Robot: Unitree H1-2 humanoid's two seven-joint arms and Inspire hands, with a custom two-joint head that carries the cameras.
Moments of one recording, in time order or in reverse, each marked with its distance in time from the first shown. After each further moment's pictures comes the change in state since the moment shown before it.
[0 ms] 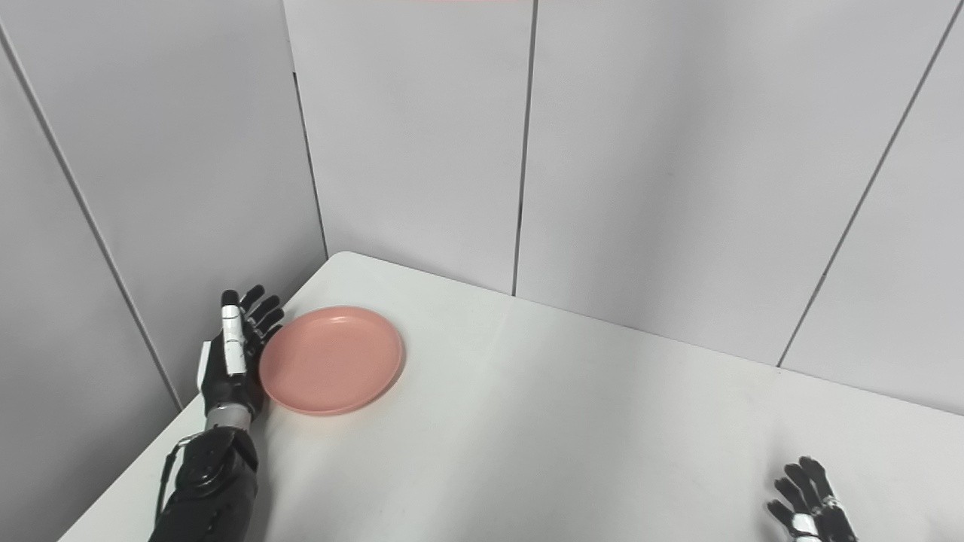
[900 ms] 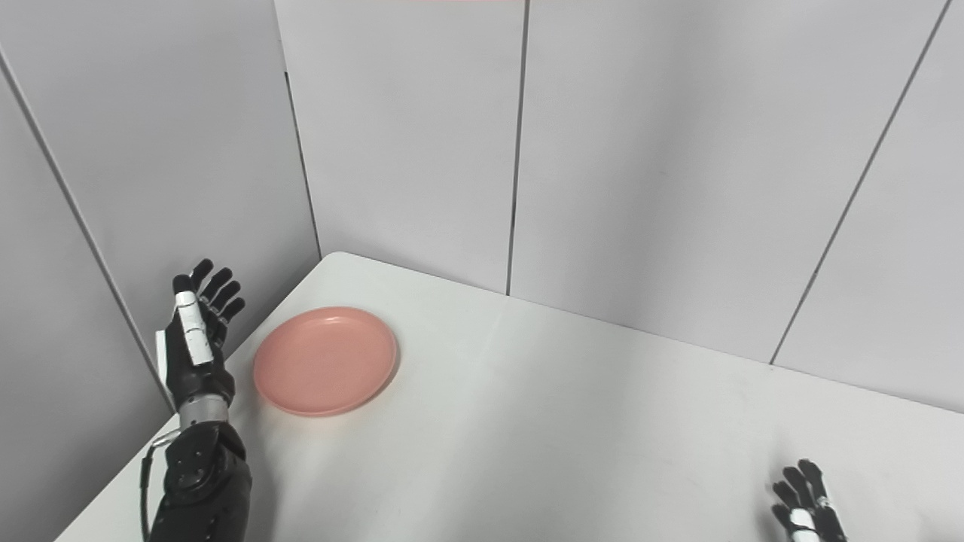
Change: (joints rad) left arm 0.009 -0.073 0.115 -0.160 0.087 -0.047 0.115; right arm -0.001 -0.001 0.008 0.000 -0.029 0.026 -0.016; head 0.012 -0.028
